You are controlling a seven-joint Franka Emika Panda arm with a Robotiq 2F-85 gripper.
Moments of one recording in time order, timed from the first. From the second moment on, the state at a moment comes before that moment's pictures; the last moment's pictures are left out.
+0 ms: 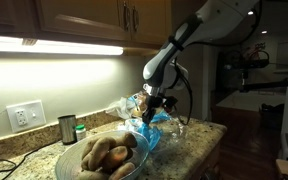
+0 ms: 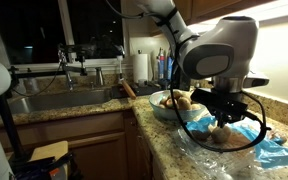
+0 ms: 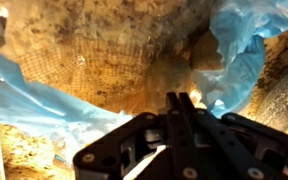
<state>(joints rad) -0.34 0.38 0.14 -2.02 0.34 2.66 -0.66</state>
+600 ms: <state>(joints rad) -0.34 0.41 0.14 -1.99 0.37 2.64 -0.70</state>
